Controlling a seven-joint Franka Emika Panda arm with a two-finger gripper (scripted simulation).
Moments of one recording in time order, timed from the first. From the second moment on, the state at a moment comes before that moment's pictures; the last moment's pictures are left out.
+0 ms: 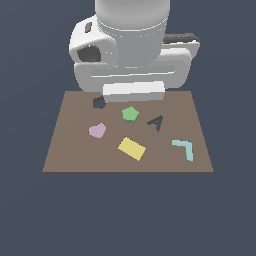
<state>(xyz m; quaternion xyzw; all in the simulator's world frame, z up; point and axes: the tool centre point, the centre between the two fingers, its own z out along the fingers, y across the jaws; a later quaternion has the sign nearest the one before) 0.001 0.010 0.166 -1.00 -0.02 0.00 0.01</state>
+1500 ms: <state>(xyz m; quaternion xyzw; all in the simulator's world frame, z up) -0.030 0.007 0.056 -0.93 -0.36 0.00 0.00</state>
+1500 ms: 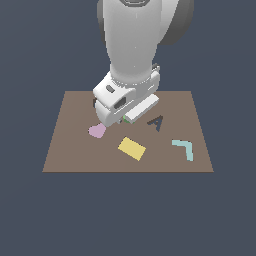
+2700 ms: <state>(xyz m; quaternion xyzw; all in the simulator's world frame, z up) -0.032 0.005 0.031 -0.93 -0.38 0.00 0.00</state>
